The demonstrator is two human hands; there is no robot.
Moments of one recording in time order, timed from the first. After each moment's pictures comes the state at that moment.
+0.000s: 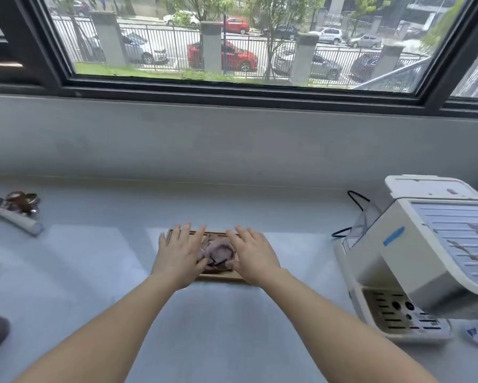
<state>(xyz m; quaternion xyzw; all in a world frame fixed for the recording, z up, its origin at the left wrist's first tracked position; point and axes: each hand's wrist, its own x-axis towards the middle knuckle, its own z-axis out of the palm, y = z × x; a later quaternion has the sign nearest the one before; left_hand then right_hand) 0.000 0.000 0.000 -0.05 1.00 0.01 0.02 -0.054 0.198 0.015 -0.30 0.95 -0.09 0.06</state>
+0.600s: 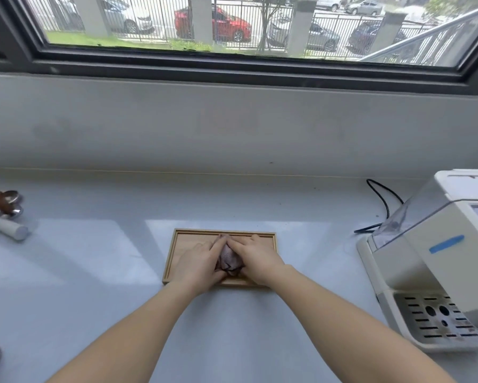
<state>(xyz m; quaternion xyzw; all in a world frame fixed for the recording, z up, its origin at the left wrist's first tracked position) -0.039 -0.018 -0.052 0.03 0.99 0.13 0.09 -0.095 0.161 -0.031 -0.32 0.93 -0.08 0.18</state>
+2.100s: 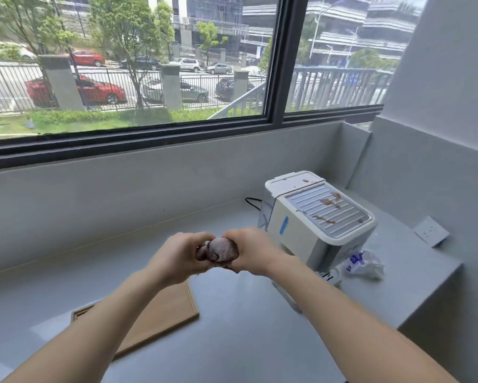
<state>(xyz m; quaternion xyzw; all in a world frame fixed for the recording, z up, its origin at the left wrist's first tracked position) -0.076 0.119 0.118 0.32 0.89 0.32 0.01 -0.030 0.320 0.148 -0.09 0.98 -0.19 0.00</state>
